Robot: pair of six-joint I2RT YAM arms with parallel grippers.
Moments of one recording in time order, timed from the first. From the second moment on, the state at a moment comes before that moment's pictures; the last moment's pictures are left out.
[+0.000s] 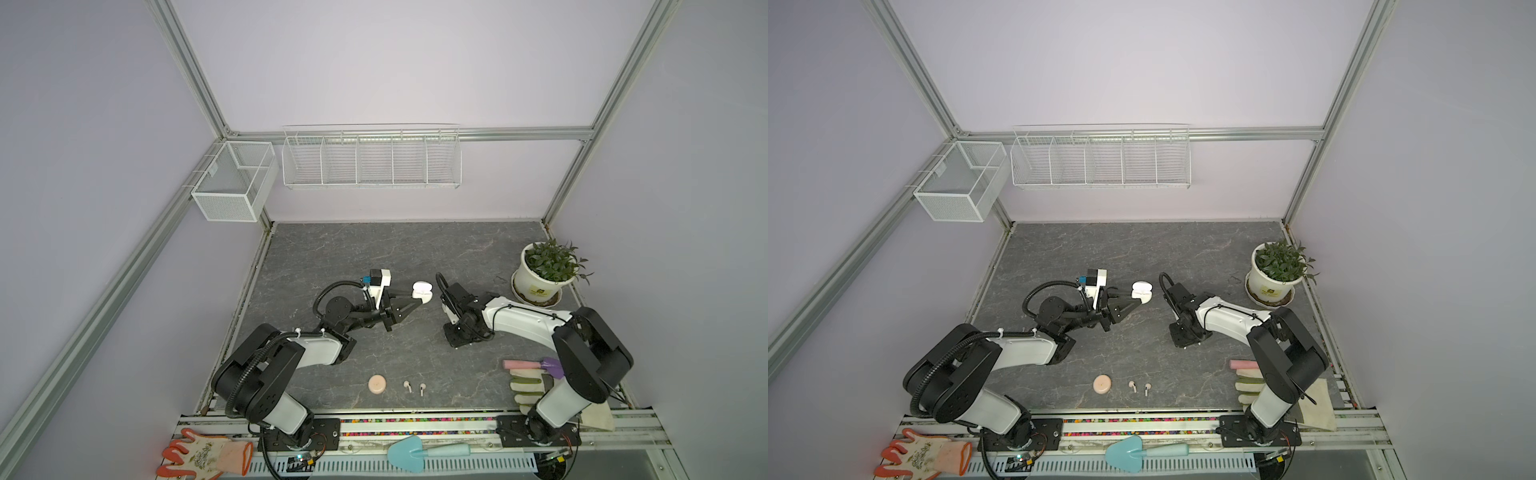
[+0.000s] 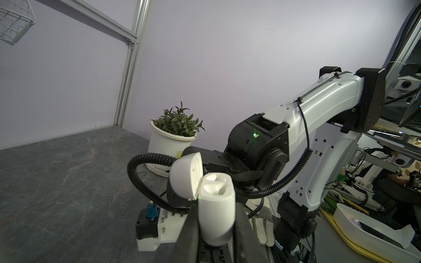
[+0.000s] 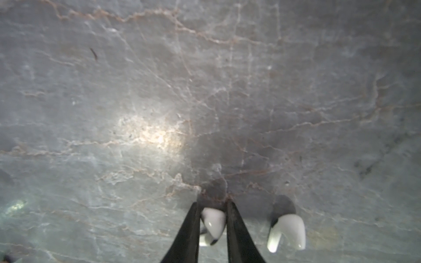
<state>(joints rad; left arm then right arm) -0.63 1.54 0.47 1.38 0.79 -0.55 0.67 1.65 0.93 -0.69 -0.01 0.33</state>
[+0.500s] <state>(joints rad) -0.63 1.54 0.47 1.38 0.76 -0.57 0.67 1.64 0.98 -0.73 0.03 0.32</state>
